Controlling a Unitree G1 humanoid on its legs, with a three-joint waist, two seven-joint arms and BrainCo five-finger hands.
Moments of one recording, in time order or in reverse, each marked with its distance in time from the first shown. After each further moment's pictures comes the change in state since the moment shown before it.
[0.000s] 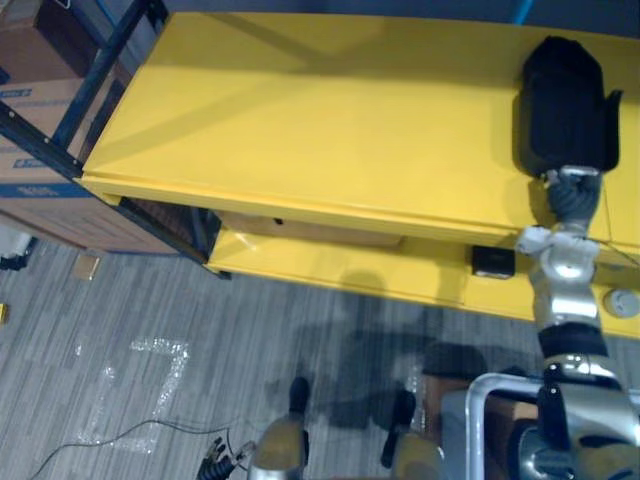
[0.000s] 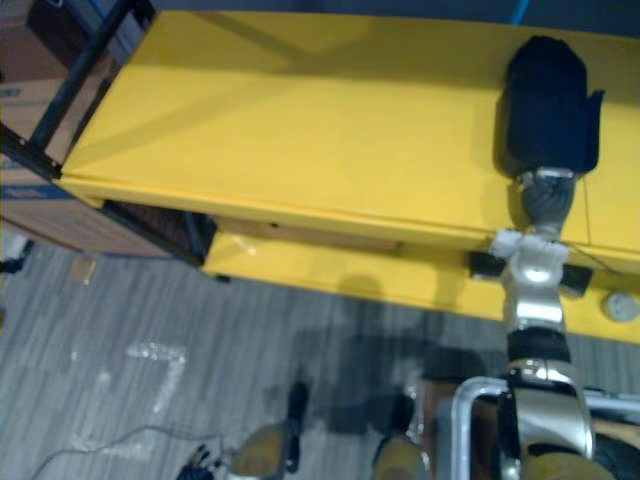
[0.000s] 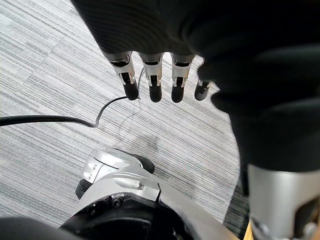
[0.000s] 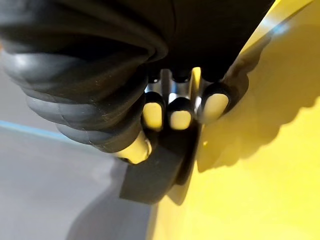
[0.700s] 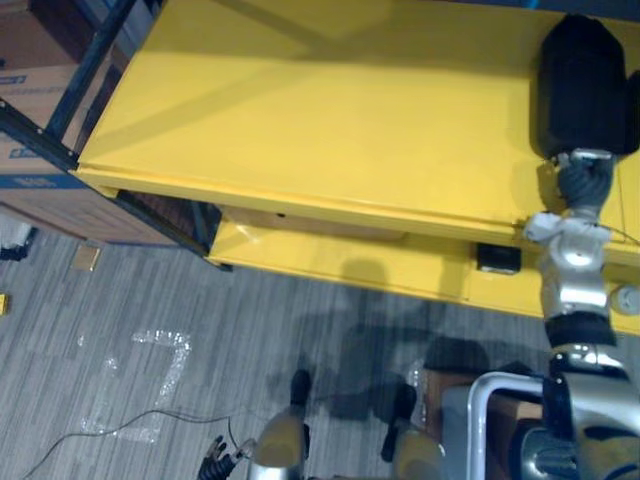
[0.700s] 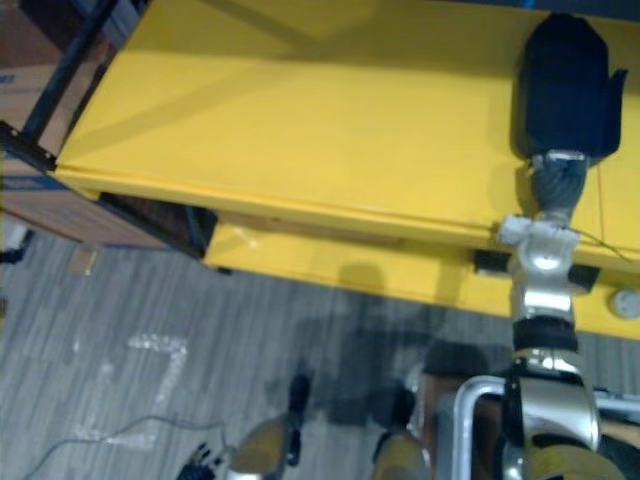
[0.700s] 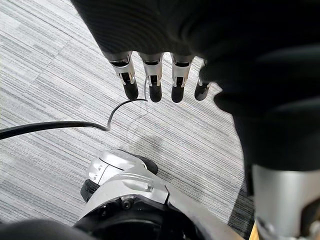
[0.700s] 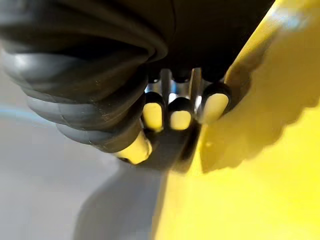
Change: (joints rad) left arm 0.000 -0.009 0.004 -0.001 -0.002 -0.006 -0.004; right arm 0.102 0.019 0.000 -0.198 -0.056 -0.006 0.033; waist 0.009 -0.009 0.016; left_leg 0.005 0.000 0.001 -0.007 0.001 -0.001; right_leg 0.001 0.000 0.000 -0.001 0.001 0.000
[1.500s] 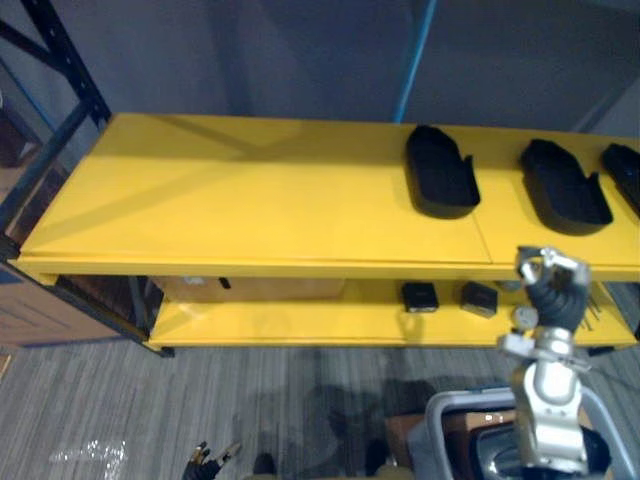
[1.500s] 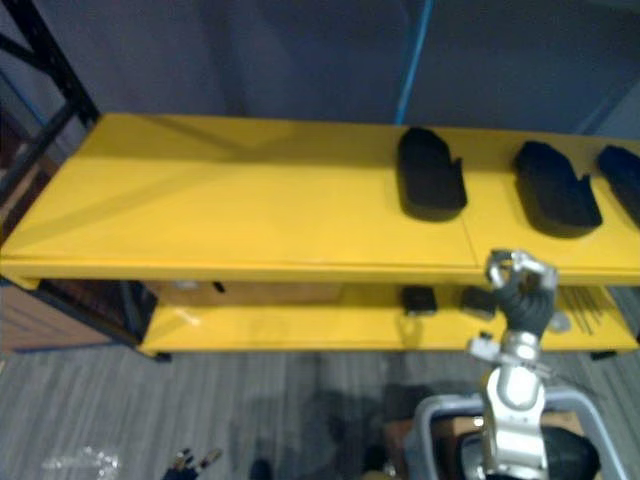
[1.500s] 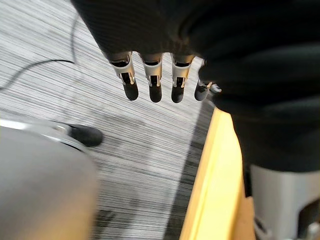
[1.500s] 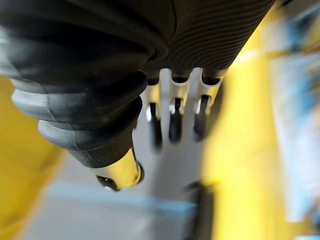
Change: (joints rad) left arm -0.072 0.001 0.088 0.061 0.019 0.048 0.038; right arm 0.767 0.424 -0.079 -0.362 -0.007 -0.057 -0.027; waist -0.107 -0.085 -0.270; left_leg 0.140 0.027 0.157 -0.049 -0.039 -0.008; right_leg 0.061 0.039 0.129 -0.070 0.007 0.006
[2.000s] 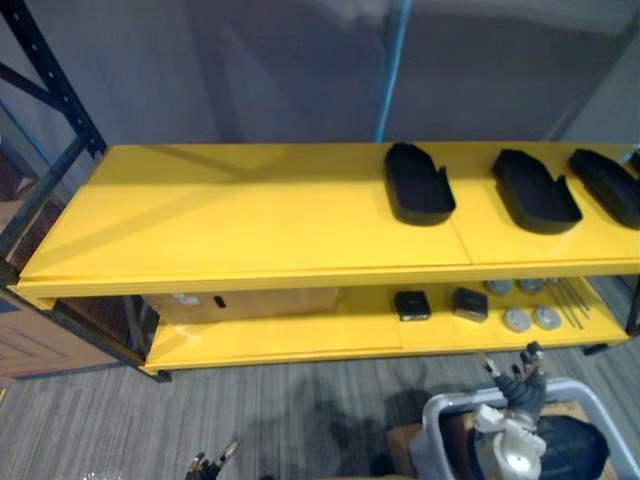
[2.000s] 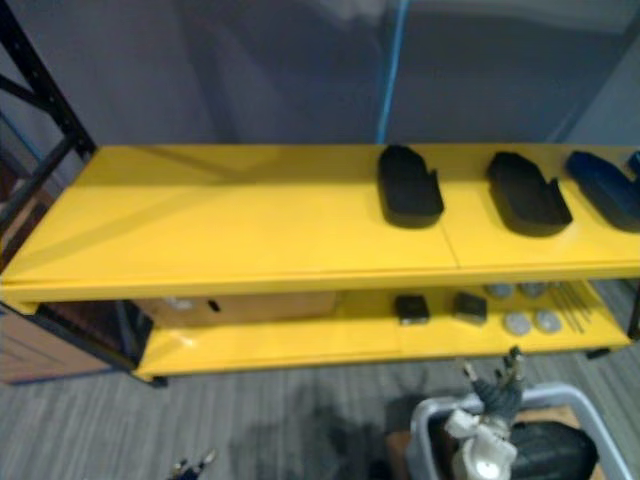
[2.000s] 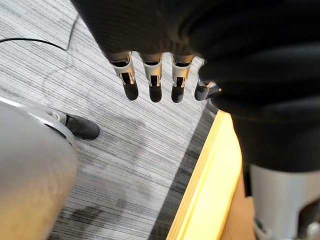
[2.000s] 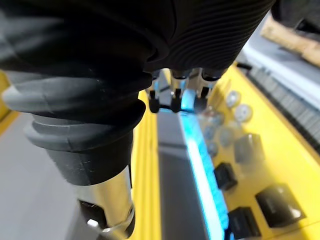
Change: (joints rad) left arm 0.007 -0.011 0.076 0.026 -0.050 0.047 0.019; right arm 0.028 0.066 0.002 0.156 -0.020 -0.021 -0.037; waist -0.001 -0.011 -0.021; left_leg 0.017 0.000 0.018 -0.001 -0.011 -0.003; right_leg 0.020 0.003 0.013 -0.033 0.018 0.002
